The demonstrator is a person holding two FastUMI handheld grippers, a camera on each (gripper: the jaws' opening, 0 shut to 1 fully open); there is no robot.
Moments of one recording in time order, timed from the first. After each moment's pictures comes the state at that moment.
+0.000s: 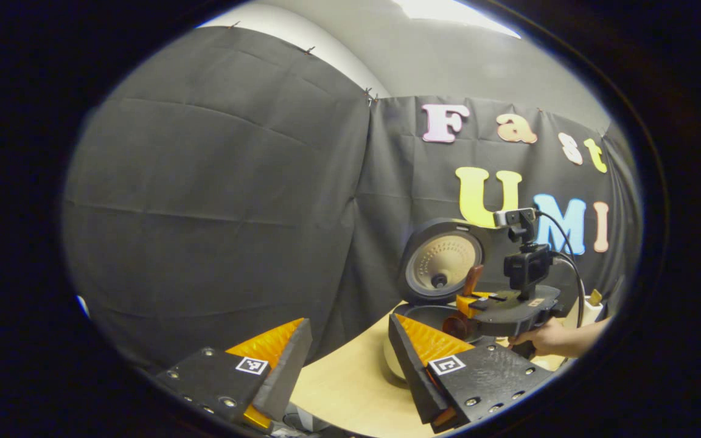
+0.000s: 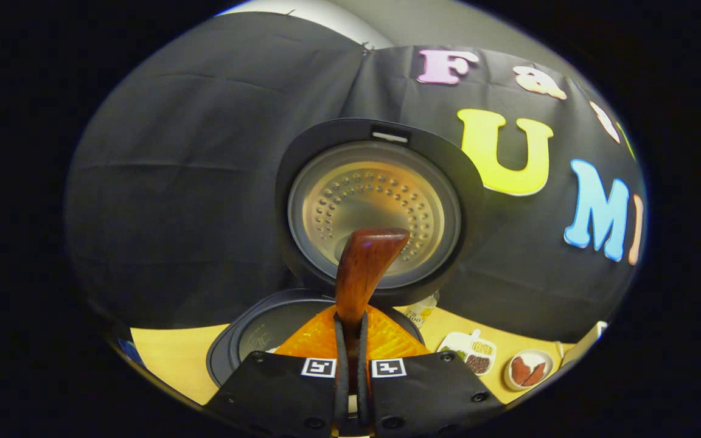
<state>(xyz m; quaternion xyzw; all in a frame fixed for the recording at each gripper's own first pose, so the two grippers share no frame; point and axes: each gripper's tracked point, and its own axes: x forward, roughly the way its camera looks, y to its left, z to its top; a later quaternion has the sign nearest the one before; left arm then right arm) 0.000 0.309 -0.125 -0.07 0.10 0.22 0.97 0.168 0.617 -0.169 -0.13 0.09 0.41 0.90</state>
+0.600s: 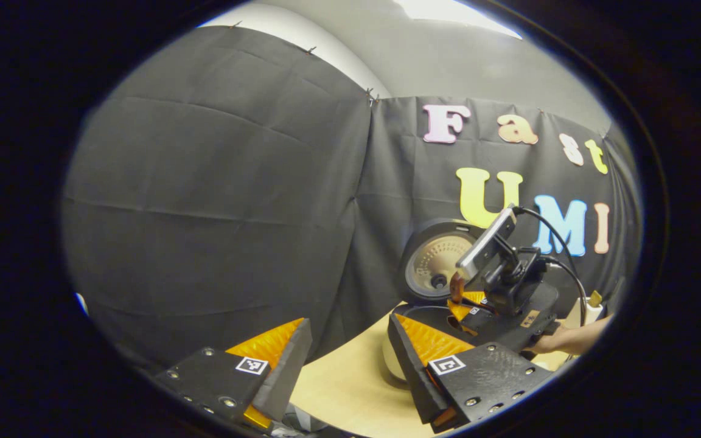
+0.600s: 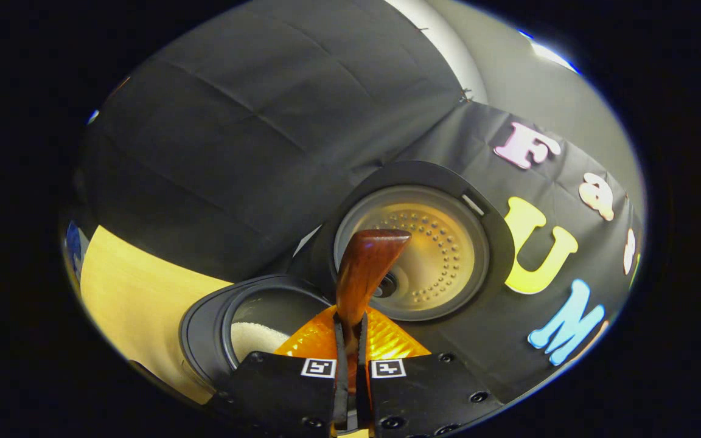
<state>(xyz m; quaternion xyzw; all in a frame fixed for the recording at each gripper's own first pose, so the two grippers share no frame) 0.003 0.306 -0.127 -0.07 0.10 0.22 0.97 0.152 0.618 -0.154 -0.33 -0.07 0.43 0.84</state>
